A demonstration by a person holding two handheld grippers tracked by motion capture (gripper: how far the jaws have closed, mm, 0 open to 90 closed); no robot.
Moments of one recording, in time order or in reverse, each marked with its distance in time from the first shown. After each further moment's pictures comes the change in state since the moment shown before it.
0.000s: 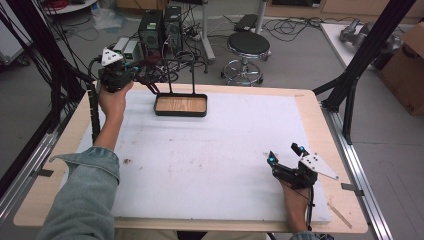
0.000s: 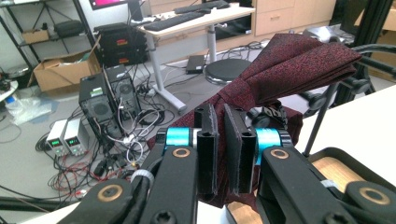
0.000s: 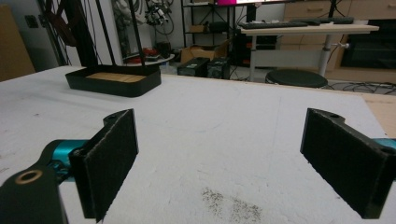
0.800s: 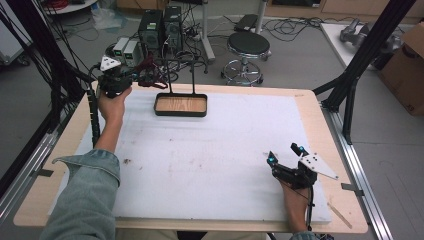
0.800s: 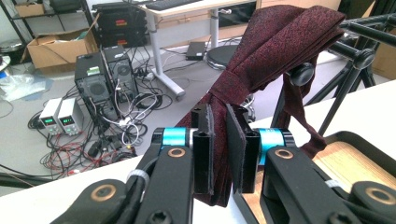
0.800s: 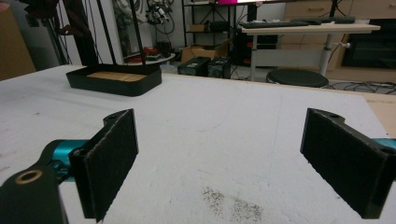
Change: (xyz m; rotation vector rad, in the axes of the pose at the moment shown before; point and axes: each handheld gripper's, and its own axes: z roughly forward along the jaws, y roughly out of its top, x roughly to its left) left arm 0.013 -0.027 0.008 0.046 -0.004 -0.056; right arm 0.001 0.000 0.000 0.005 0.002 0.001
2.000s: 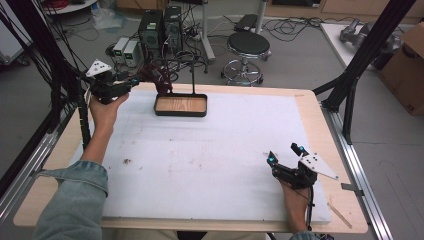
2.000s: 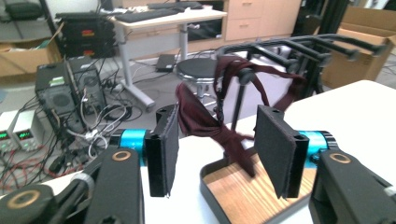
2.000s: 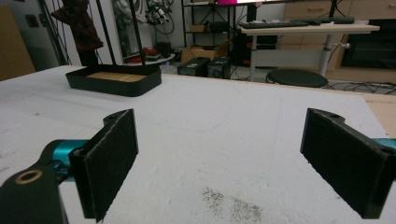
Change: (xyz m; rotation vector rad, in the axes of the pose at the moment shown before) left arm 0.000 -0.005 -0.035 -0.073 -0.161 -0.016; right arm 0.000 0.000 0.000 -0.001 -0.002 0.001
